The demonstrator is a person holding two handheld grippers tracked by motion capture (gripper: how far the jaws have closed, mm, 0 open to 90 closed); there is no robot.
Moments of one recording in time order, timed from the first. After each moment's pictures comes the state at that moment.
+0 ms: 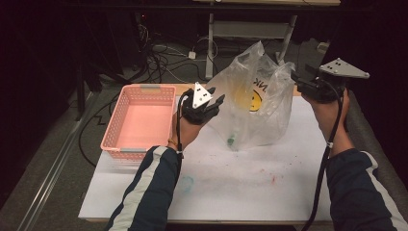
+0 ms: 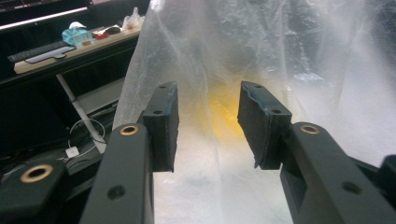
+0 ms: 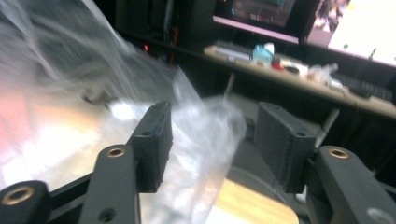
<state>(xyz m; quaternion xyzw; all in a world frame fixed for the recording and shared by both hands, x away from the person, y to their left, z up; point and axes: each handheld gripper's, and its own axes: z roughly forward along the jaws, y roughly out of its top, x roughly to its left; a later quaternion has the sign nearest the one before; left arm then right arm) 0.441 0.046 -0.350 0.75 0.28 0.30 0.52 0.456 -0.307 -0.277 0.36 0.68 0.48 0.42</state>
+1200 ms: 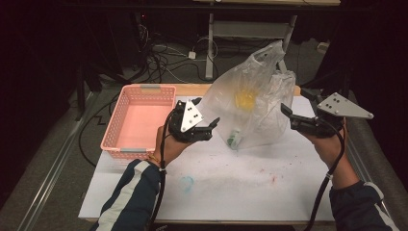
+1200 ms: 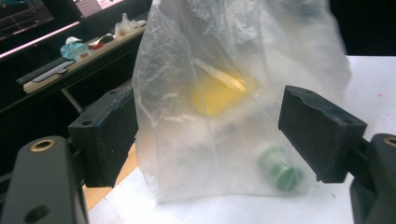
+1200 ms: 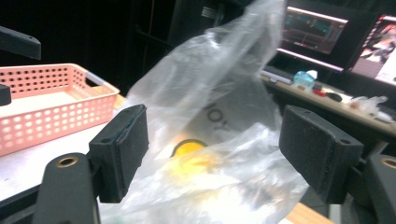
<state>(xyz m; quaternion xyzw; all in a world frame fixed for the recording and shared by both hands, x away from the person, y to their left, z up) 0.382 0.076 -0.353 0.78 0.21 0.34 0.48 0.378 -0.290 -0.310 0.28 0.70 0.52 0.39</state>
